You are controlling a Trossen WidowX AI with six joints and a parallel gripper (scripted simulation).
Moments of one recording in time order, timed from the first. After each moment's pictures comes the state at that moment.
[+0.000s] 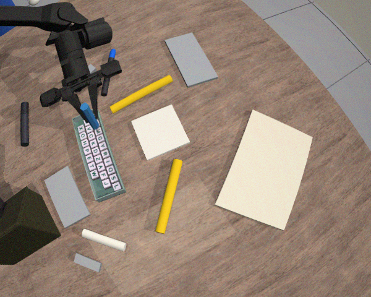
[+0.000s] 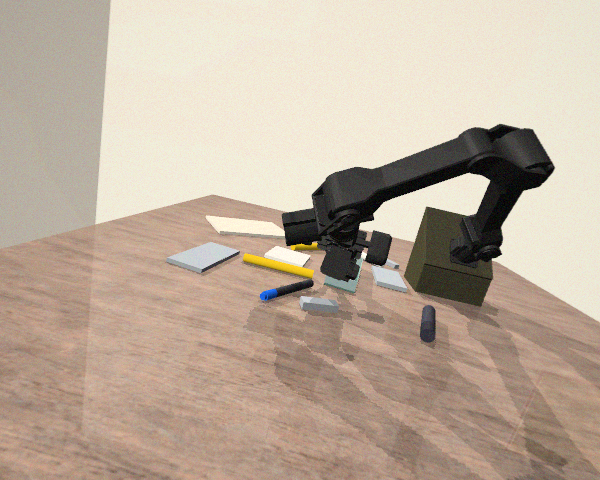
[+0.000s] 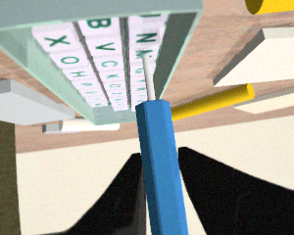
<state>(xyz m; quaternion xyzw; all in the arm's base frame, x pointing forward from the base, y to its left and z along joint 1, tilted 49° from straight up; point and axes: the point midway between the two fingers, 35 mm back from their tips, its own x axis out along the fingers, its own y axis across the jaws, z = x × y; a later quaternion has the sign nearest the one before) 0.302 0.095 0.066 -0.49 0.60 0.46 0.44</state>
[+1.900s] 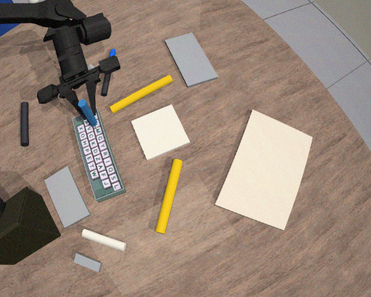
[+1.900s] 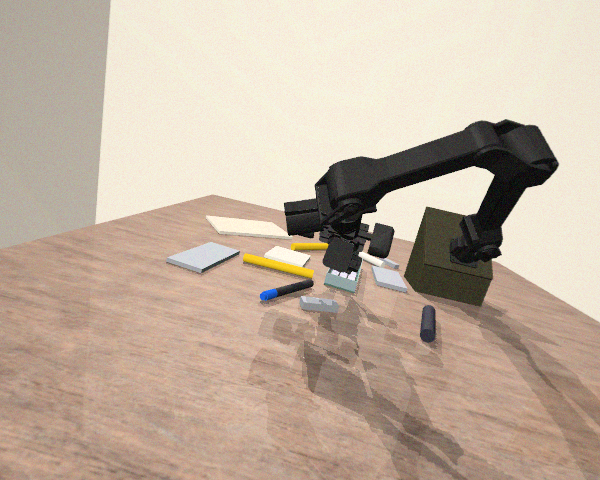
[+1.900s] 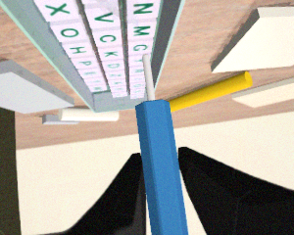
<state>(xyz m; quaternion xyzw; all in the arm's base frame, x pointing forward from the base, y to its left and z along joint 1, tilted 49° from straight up) 0.302 0.083 0.076 -0.49 0.60 0.46 0.44</state>
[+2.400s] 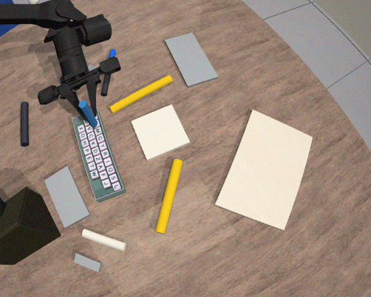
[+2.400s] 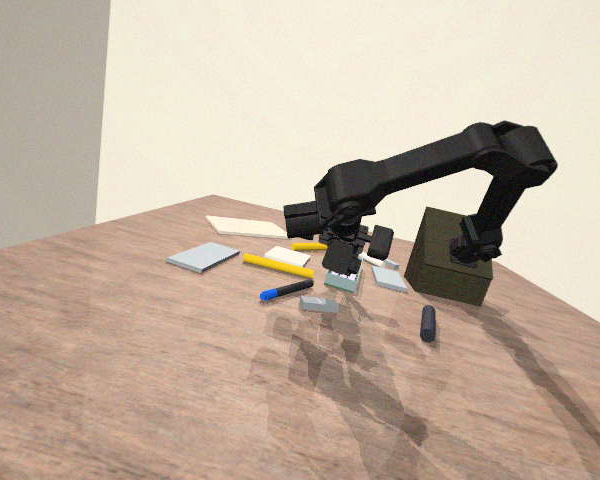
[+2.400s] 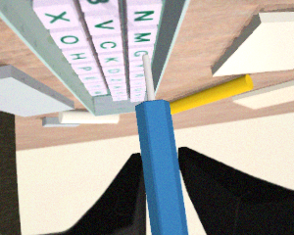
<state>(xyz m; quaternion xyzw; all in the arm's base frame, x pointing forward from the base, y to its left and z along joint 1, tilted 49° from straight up) 0.302 0.086 0.073 -0.49 0.60 0.46 0.44</state>
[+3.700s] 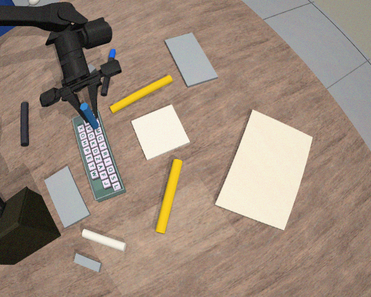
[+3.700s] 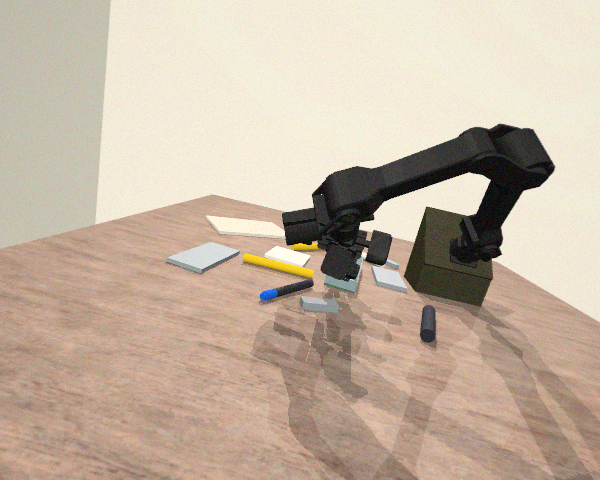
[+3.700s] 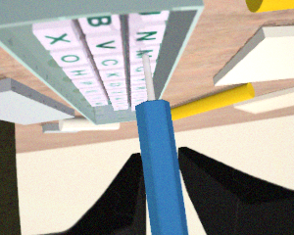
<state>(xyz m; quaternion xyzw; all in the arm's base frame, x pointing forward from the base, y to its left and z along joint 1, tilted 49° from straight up) 0.302 0.094 0.066 -0.49 0.60 0.46 0.44</state>
